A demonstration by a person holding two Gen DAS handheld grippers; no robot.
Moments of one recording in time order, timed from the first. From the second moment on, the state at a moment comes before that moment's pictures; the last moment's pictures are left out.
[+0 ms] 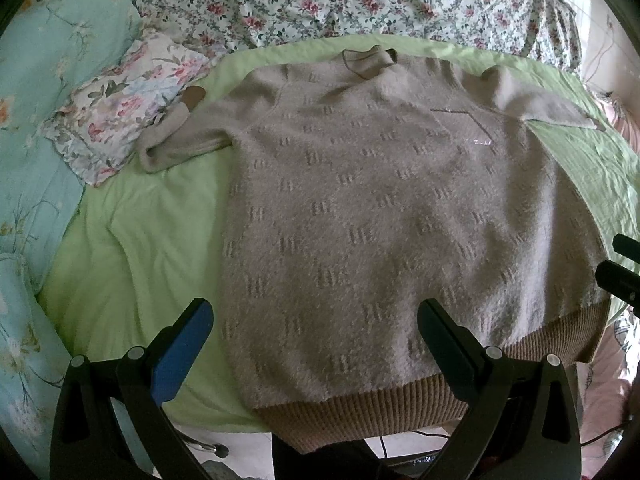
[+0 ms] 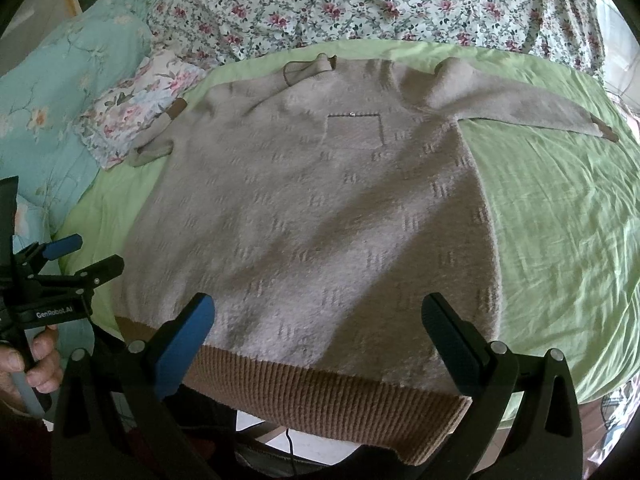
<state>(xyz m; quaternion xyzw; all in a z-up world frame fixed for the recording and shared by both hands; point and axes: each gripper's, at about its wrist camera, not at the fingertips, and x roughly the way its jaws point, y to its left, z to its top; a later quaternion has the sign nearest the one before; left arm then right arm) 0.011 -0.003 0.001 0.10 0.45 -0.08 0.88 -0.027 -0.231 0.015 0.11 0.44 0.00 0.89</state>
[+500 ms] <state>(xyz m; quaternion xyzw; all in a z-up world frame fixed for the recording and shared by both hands) 0.017 -0.008 0.003 0.10 0.44 -0.09 0.89 -0.024 -0.236 0.015 0.13 0.44 0.00 0.89</state>
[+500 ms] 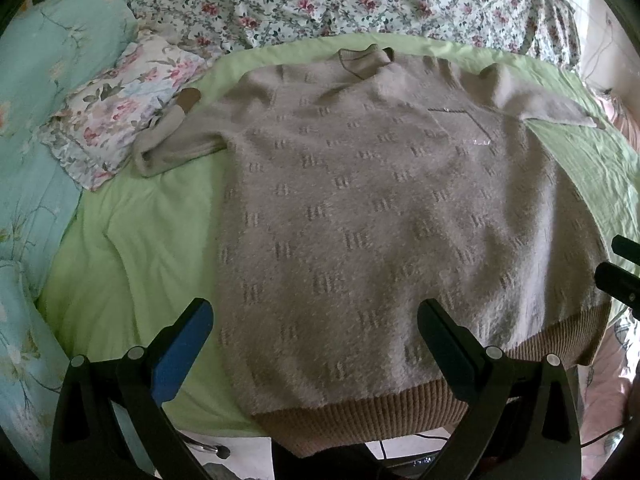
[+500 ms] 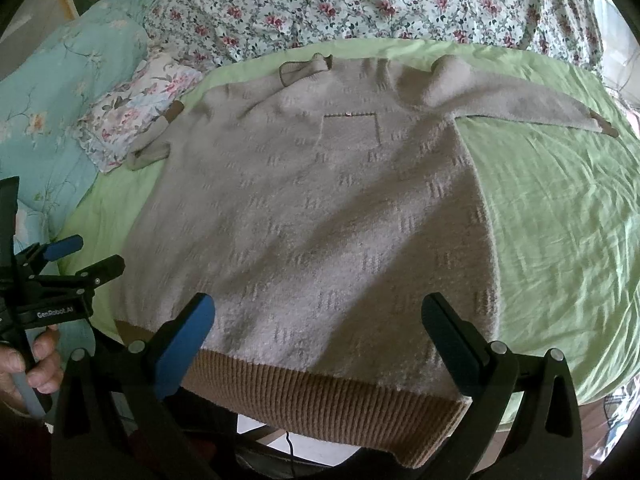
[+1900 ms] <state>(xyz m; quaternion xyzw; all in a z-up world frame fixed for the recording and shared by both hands) 0.070 -0.034 -0.001 0.14 0.45 -0.07 0.88 0.017 -0.291 0.005 0.17 0.44 -0.02 0.88</state>
